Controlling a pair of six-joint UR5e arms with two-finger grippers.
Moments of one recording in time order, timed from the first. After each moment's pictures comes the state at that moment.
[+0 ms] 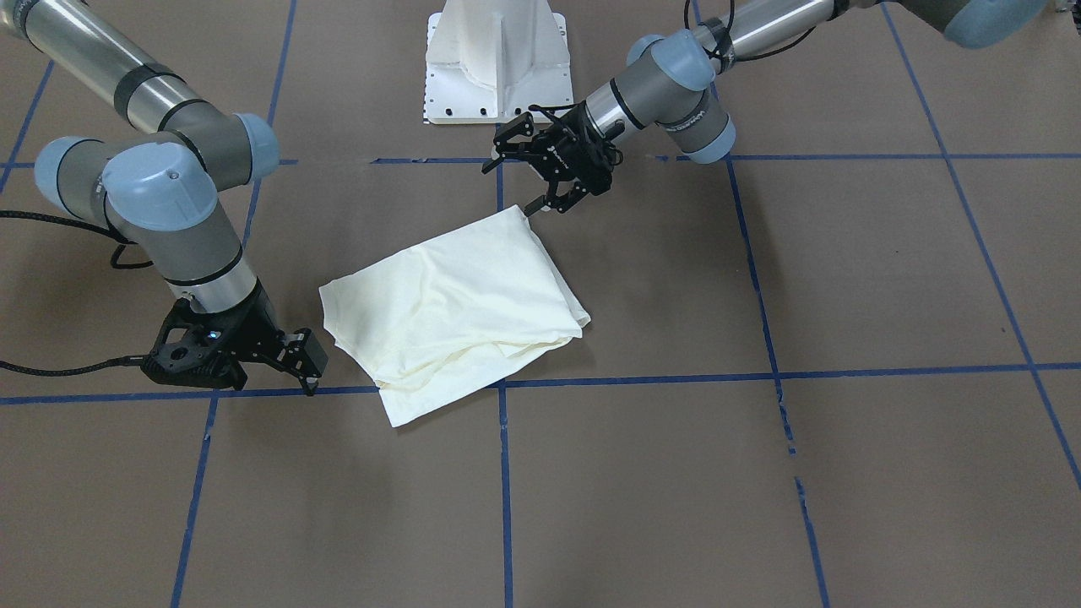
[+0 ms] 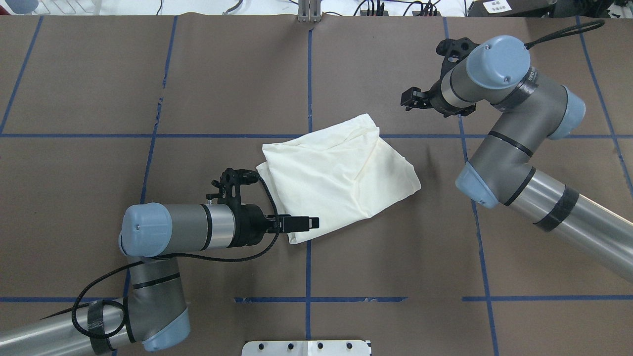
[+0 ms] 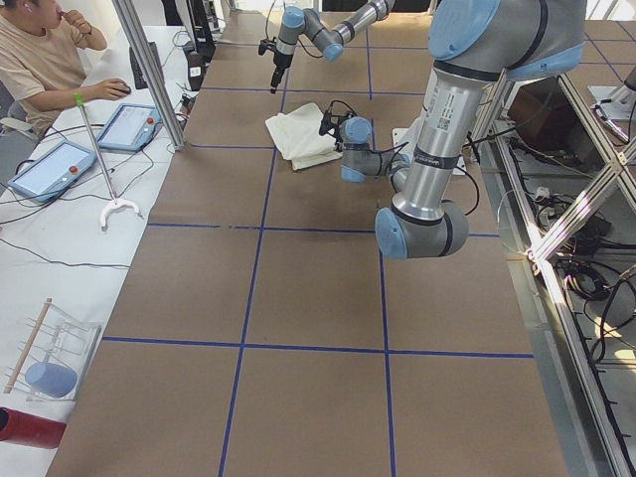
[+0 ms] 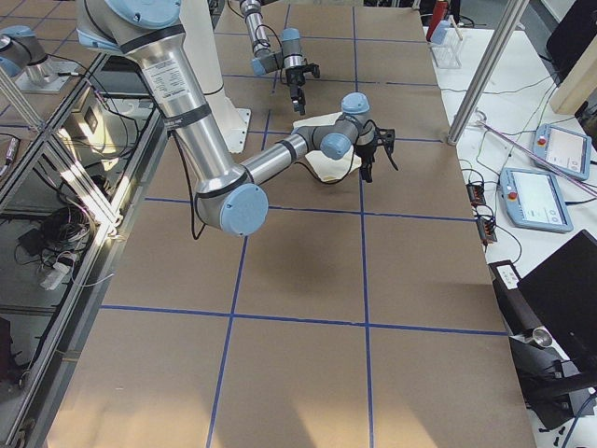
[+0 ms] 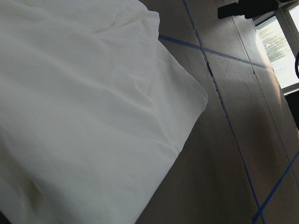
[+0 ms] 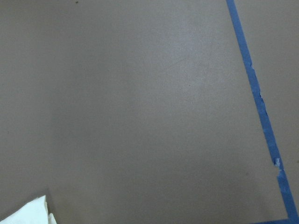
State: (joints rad) left arm -0.36 -2.05 -1.55 -2.79 -1.70 -1.45; right arm 0.81 -1.08 1.54 -1.20 1.85 1.18
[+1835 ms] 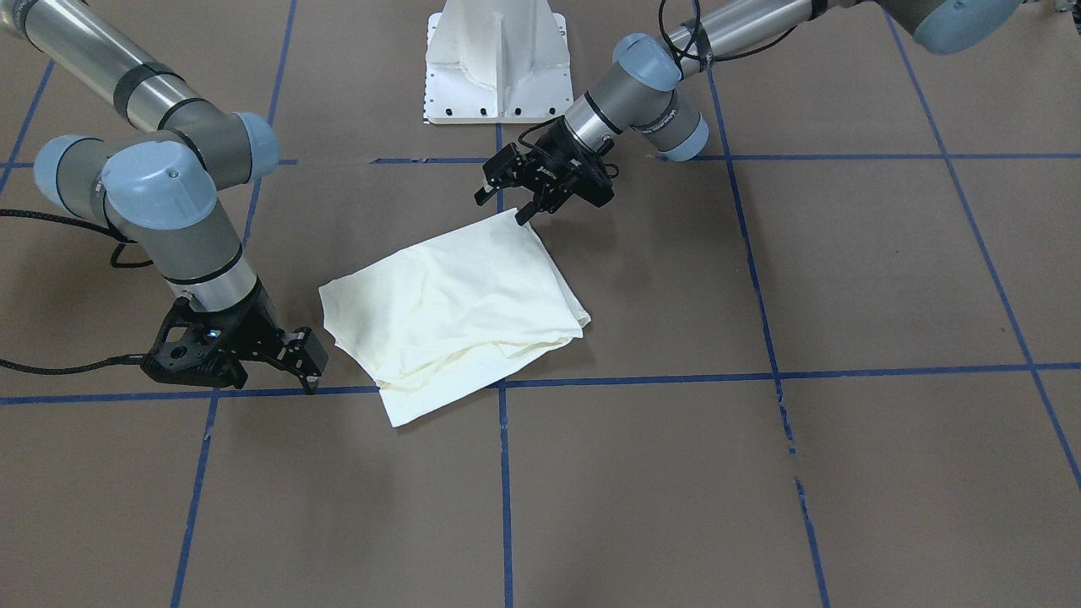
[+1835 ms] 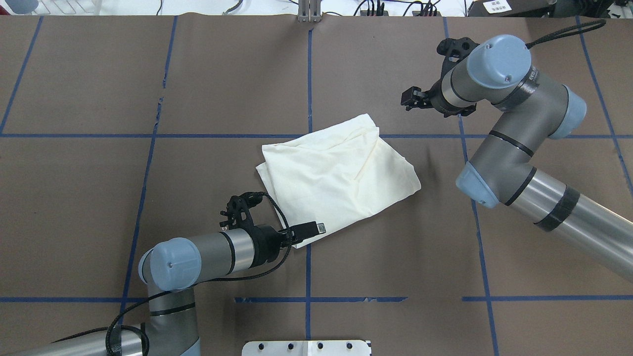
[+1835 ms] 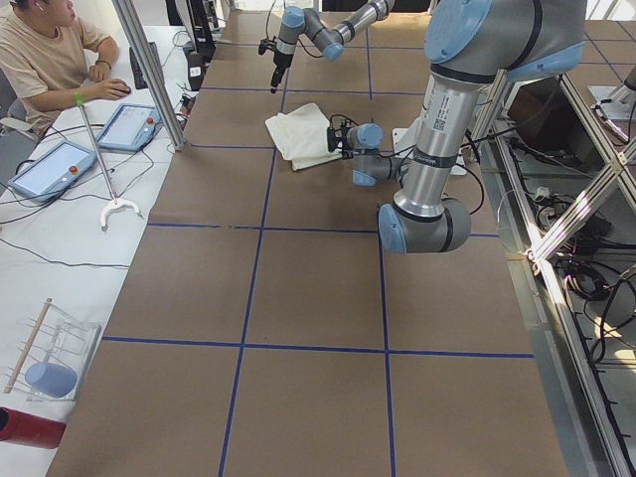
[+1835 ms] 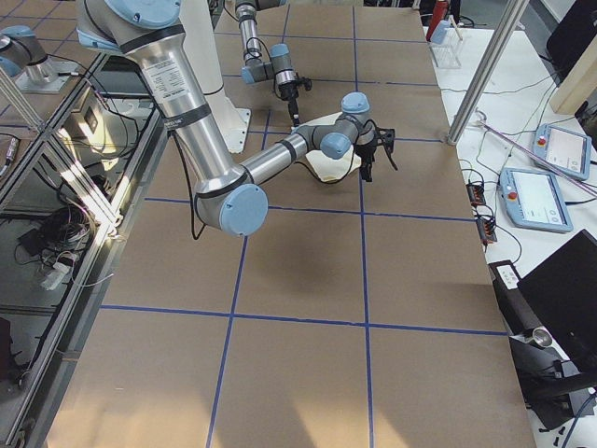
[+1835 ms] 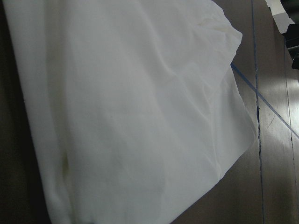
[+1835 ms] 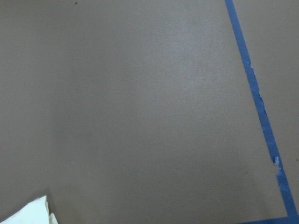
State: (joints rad) left arm -0.26 -2.07 -1.47 -2.79 -1.51 -1.66; right arm 0.81 -1.08 1.54 -1.21 1.85 1.19
